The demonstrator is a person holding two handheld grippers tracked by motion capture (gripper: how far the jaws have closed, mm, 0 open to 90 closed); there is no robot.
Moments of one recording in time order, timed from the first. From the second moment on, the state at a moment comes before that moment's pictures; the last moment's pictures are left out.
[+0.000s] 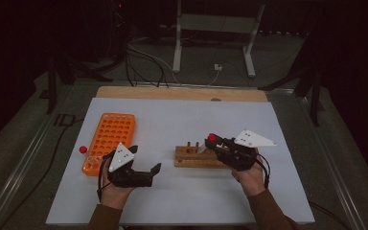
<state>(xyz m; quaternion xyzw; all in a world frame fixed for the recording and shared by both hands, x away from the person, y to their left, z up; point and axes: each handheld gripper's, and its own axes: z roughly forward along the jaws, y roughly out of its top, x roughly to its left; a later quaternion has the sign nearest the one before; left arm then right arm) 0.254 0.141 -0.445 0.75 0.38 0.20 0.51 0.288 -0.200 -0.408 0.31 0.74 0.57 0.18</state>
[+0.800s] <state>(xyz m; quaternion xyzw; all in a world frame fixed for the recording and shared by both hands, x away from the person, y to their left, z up) 0.258 0.047 -0.439 0.79 0.29 0.16 0.51 0.269 -0.189 -0.410 0.28 0.76 0.57 0.14</state>
